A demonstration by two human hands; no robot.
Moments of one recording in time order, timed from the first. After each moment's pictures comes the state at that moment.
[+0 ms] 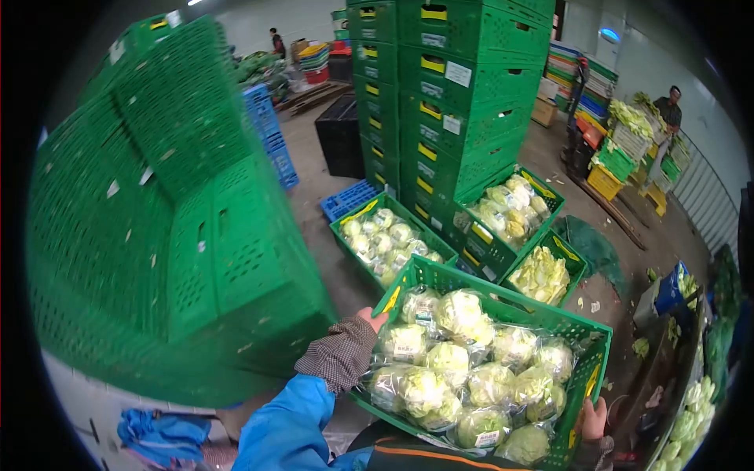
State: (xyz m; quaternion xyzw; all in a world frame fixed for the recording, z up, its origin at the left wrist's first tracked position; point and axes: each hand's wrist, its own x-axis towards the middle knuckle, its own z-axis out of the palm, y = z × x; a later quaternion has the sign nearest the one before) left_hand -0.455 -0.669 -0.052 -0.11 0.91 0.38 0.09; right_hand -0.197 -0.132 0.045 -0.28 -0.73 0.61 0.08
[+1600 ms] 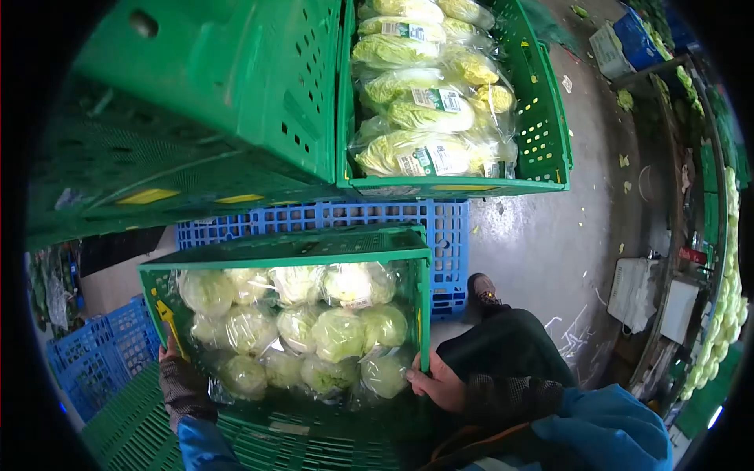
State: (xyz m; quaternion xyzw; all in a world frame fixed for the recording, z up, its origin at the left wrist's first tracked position) left_hand -1.299 -1.020 -0.273 -0.20 0.90 0.38 0.09; right_hand -0.857 -0.510 -0.219 -0.32 -0.39 0.86 -0.09
